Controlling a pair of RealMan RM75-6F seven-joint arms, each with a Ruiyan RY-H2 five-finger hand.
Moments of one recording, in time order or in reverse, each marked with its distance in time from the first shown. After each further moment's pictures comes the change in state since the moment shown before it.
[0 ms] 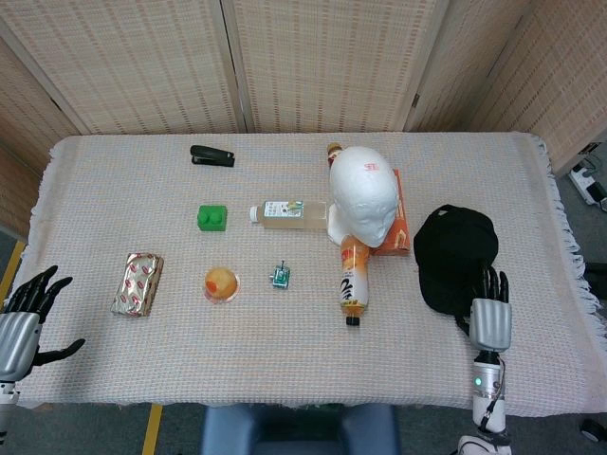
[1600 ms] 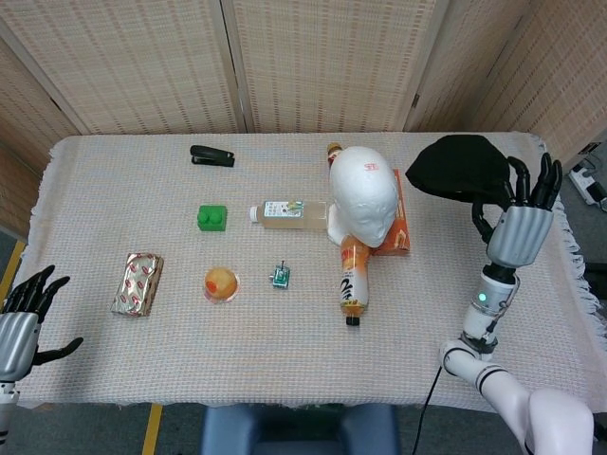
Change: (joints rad) left arm 0.005 -0.018 -0.011 0.011 -0.016 0.000 0.034; right arm 0.421 0.245 0.325 -0.344 0.083 0.245 -0.127
